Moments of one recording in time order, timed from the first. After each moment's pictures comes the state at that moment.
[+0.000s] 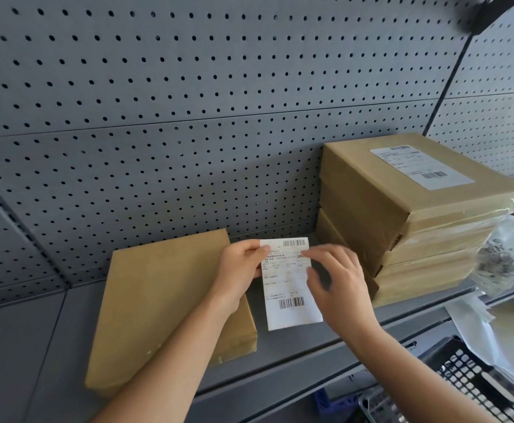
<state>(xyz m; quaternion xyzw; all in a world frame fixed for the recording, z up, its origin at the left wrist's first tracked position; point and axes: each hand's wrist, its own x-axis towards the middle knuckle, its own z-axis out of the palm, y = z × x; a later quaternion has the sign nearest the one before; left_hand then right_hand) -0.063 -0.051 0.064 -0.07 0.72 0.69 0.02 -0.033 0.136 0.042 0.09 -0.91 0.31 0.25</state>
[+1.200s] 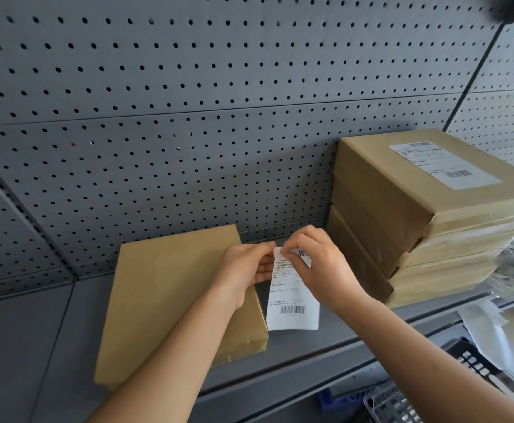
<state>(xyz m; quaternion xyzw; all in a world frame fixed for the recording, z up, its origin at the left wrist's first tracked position) -0.072 -0.064 0.059 -0.15 0.63 0.75 0.10 -0.071 0.105 0.060 0.25 -0.89 0.32 0.19</state>
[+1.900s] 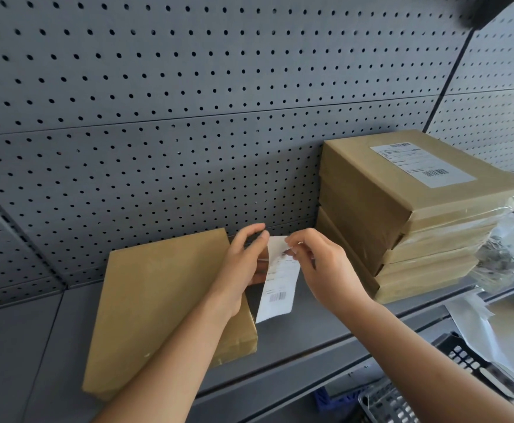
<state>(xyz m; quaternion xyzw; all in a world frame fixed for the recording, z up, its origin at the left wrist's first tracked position) -0.060 -0.050 0.071 -0.08 0.66 0.74 0.07 -0.059 0.122 0.066 0.21 -0.88 0.37 0.20</state>
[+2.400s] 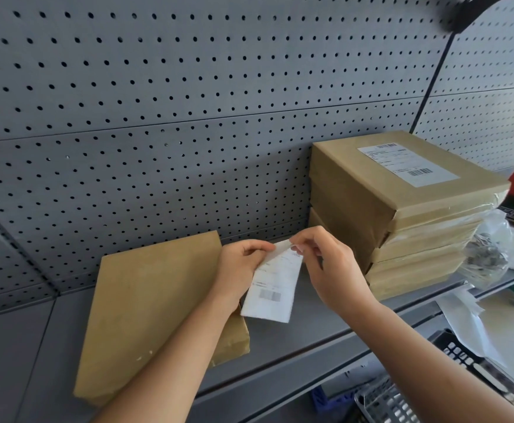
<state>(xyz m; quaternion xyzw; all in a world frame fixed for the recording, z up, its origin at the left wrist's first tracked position) -0.073 -0.043 0.058 -0.05 0.75 0.66 0.01 -0.047 0.140 0.077 0.18 -0.87 0.41 0.22</state>
